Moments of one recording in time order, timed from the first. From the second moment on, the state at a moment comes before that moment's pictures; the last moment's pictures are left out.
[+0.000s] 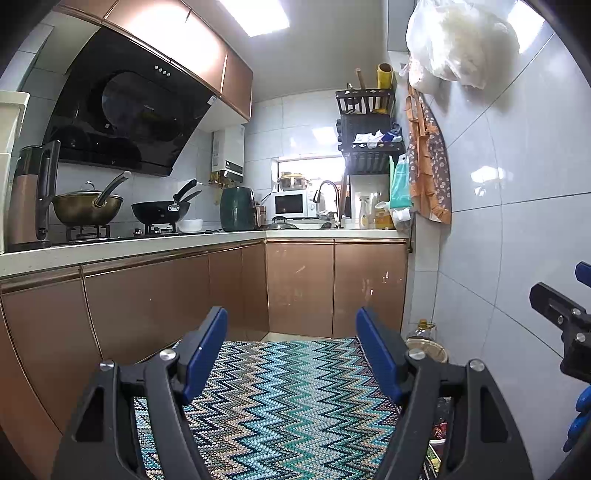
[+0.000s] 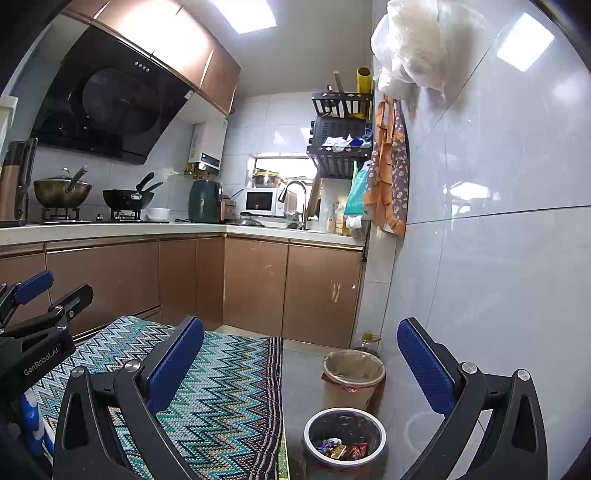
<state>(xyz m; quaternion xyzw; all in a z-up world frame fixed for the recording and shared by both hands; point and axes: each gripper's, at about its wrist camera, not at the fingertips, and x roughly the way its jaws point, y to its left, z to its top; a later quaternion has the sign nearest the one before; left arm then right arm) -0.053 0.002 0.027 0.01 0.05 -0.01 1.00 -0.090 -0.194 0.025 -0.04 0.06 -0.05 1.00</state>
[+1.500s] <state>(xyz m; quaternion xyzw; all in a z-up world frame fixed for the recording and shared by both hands) -0.056 0.003 0.026 0.01 0.04 -0.02 1.00 -0.090 -0.192 0.023 -0.04 0.06 -0.05 1.00</state>
